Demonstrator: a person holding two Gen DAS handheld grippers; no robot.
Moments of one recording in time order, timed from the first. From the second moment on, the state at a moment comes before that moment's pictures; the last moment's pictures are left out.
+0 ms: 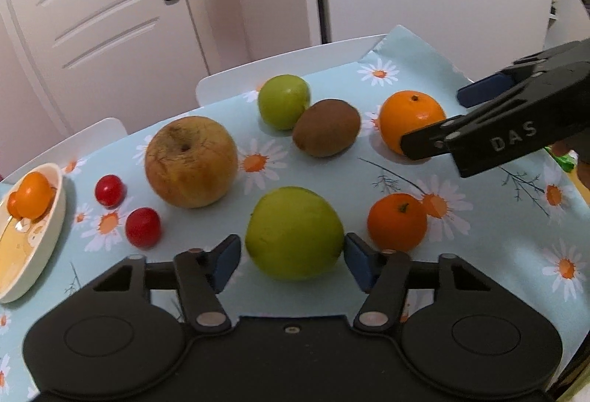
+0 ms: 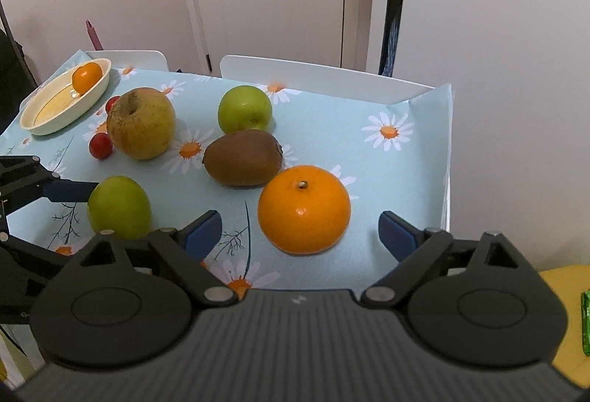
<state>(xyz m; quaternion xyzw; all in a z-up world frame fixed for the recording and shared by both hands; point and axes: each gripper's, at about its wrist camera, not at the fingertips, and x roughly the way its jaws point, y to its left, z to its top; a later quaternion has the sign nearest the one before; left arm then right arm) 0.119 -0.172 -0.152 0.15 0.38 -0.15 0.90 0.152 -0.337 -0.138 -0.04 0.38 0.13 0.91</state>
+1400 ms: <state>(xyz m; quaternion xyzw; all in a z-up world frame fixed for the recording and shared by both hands) 0.093 -0.134 -0.133 0.14 0.36 -0.09 0.92 0.173 -0.318 -0.138 -0.06 0.39 0.11 0.91</state>
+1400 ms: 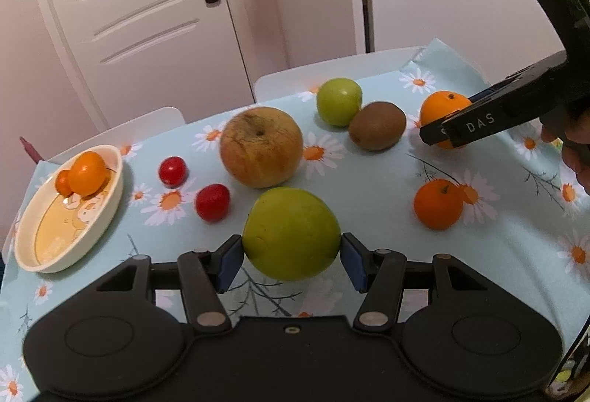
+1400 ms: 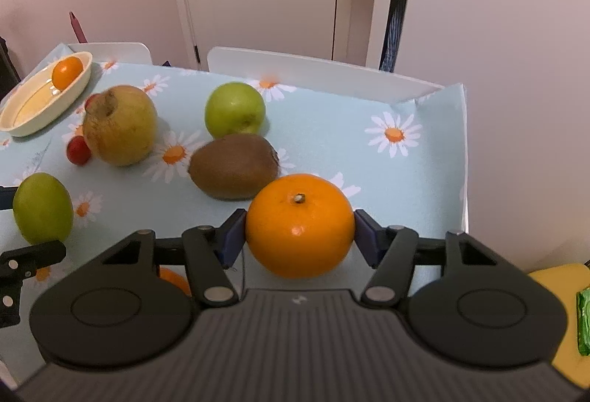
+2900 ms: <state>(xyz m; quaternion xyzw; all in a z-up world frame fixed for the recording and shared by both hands) 0.168 0.117 -0.048 0.10 0.35 0.02 0.93 0.232 -0.038 -0.037 -0.06 0.36 0.23 0.90</state>
